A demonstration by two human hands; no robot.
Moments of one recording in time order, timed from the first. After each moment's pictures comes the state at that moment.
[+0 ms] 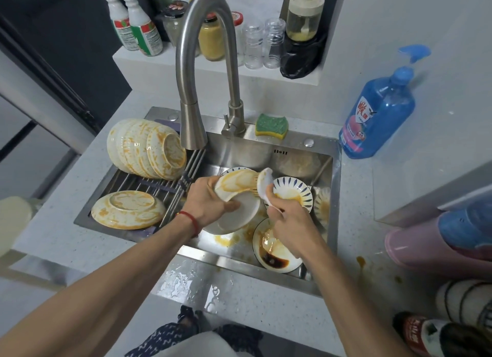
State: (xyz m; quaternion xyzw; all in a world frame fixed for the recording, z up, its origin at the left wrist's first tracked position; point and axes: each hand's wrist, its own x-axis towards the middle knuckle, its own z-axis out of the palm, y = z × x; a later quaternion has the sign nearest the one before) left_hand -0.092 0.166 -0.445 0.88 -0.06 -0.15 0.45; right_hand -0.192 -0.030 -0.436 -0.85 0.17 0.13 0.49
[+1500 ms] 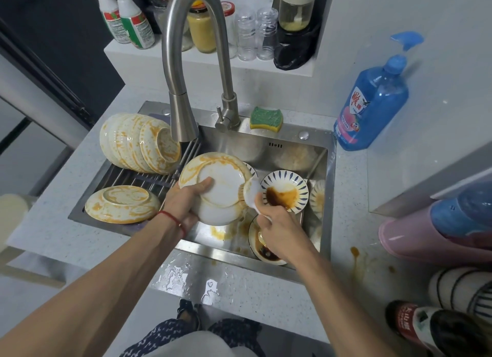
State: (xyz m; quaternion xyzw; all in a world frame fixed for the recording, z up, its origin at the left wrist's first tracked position) left_hand -0.093 0.181 -0.470 0.57 0.26 -0.22 0.75; right_hand -0.210 -0.021 -0.455 -0.85 0.17 0.17 0.47
